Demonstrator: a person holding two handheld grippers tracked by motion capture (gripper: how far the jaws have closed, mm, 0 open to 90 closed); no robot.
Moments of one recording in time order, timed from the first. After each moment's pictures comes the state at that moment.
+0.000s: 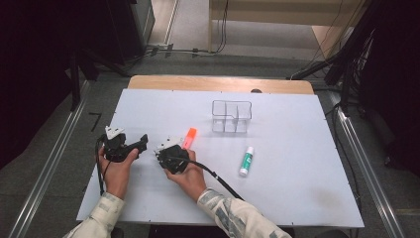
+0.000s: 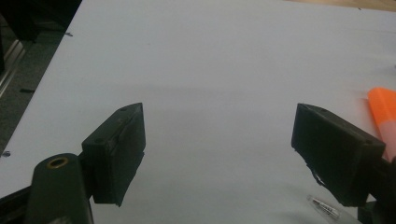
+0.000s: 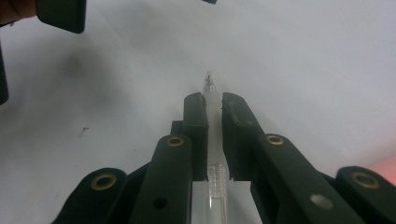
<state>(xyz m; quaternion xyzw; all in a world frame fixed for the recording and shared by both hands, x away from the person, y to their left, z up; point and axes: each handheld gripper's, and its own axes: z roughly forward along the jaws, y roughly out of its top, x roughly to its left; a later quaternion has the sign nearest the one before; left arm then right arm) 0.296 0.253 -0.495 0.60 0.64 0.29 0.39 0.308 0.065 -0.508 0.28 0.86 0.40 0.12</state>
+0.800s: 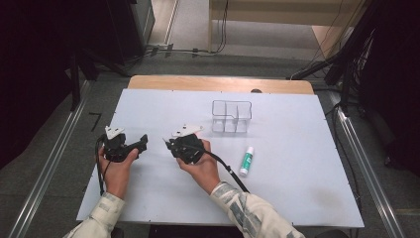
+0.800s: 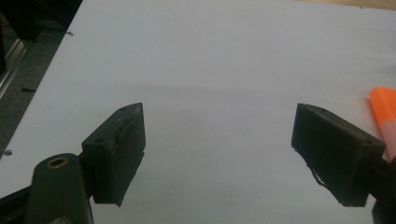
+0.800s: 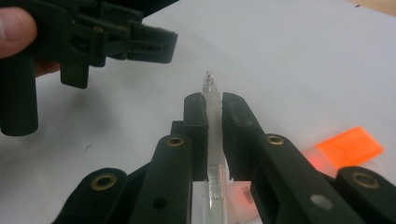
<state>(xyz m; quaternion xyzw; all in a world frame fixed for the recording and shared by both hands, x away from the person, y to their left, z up) 0.296 0.253 -0.495 0.60 0.64 0.29 0.39 0.322 0.022 -0.466 0.30 0.84 0.44 0.11</state>
